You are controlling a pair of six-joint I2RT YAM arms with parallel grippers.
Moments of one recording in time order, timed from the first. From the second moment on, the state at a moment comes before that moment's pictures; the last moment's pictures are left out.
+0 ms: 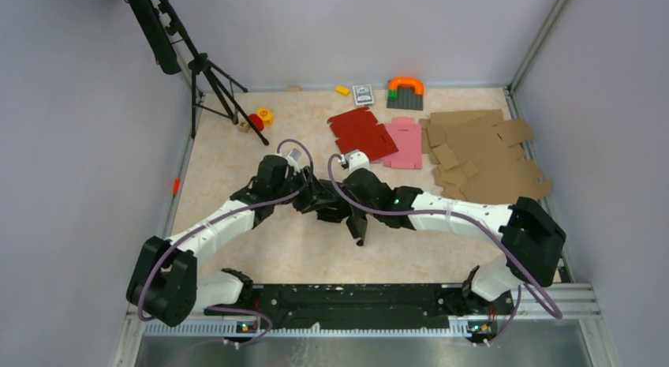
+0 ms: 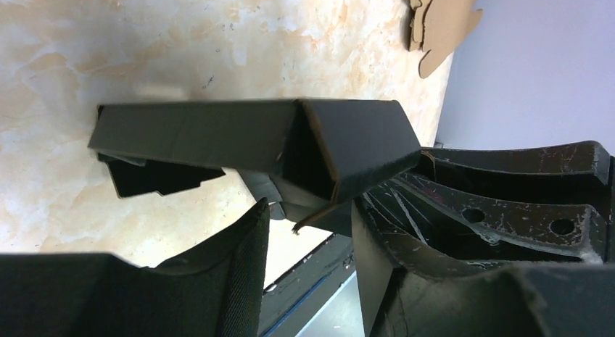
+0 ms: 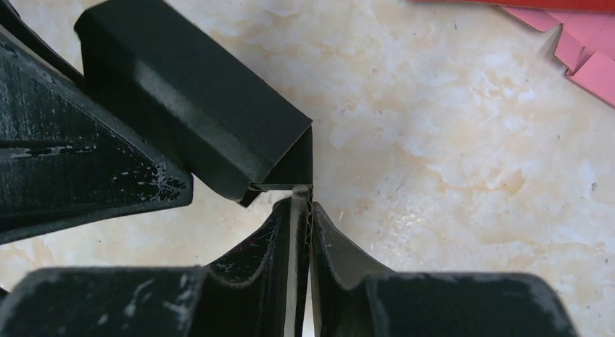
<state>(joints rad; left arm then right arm) -0.45 1.24 0.65 -0.06 0.48 -0.95 1.02 1.51 1.00 -0.23 0.35 0.40</state>
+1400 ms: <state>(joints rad) -0.39 1.22 0.69 0.00 0.39 -1.14 1.03 1.49 0.99 -0.25 0.35 0.37</state>
